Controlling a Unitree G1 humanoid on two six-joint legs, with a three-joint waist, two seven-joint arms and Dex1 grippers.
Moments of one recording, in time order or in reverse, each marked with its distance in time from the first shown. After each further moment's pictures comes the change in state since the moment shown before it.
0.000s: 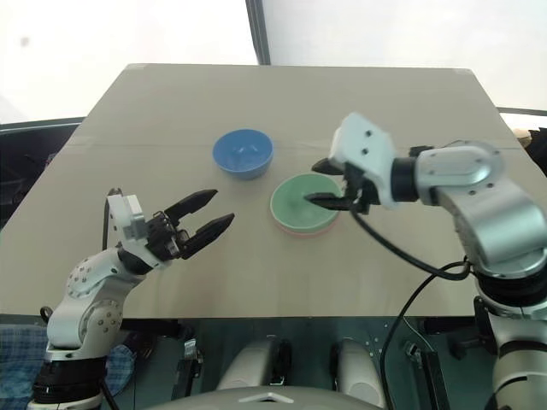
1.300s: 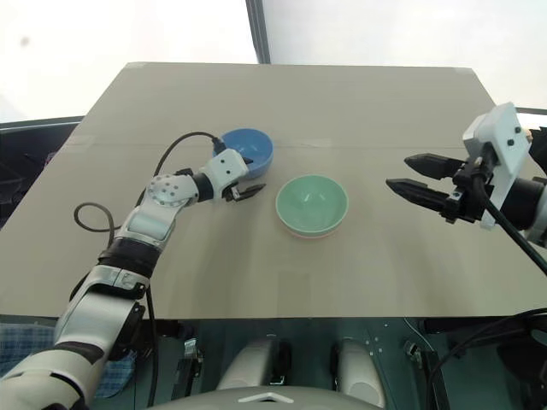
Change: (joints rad) left arm -0.670 0.023 -0.382 0.827 0.690 -0.203 0.096; right arm 0.388 -0.222 -0.462 -0.048 0.456 0.045 -0.289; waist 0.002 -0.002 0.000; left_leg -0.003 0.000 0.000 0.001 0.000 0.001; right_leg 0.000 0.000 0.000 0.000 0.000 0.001
